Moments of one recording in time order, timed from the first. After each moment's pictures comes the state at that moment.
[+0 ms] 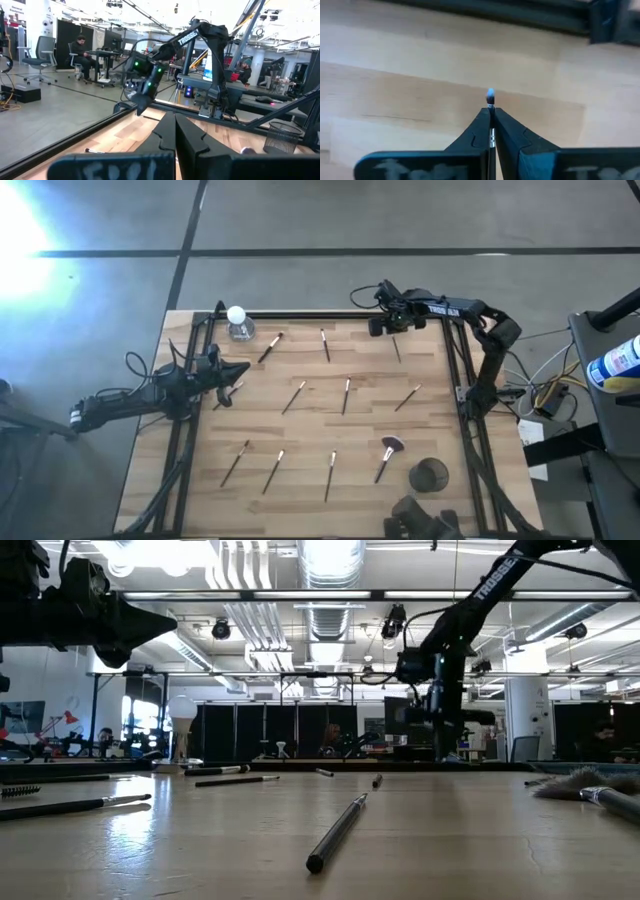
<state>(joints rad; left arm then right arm) 0.21 0.10 0.01 0.20 -0.12 -0.13 -0.83 1.84 1.20 -0.69 0.14 0.59</state>
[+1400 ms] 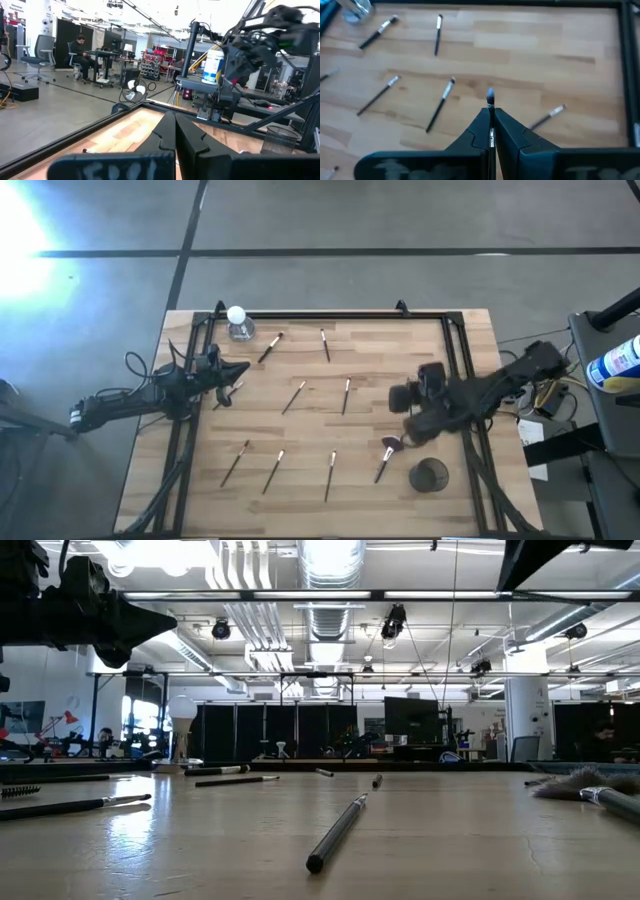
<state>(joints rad) 0.21 0.10 0.01 0.21 -0.12 -0.16 0.48 1.43 1.40 -1.57 0.72 1.94</state>
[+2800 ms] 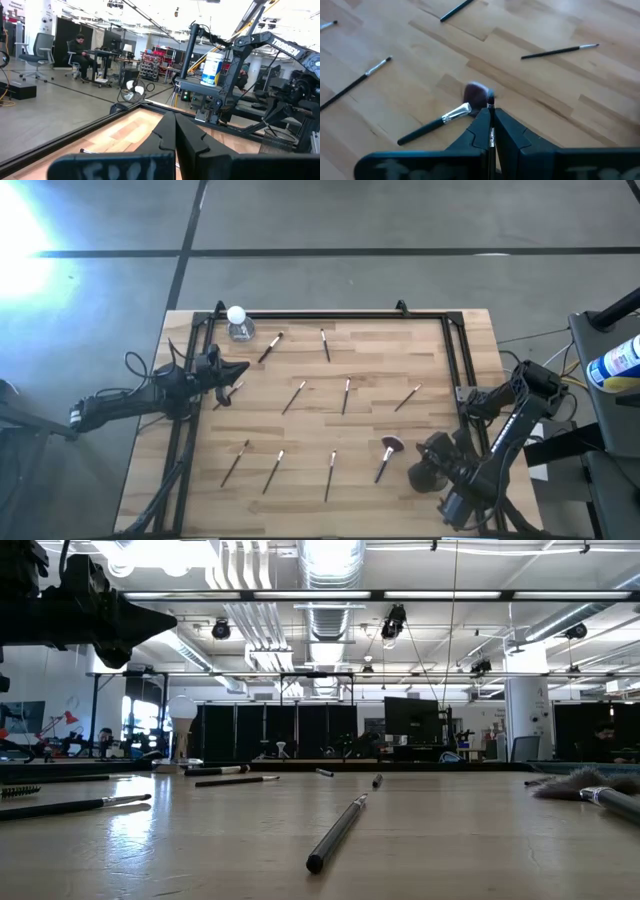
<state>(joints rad) 0.21 0.10 0.01 0.22 -0.12 -0.18 1.01 1.64 1.23 -1.42 0.67 2.12</state>
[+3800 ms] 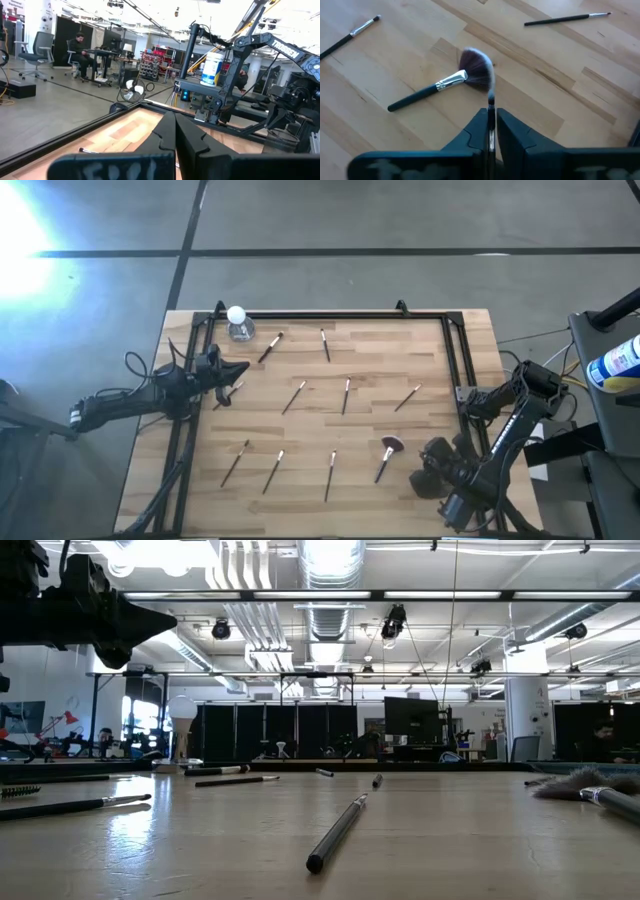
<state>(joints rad) 0.21 0.10 0.01 0.22 -0.12 -0.19 1.02 1.64 1.20 -1.35 0.54 2.05</state>
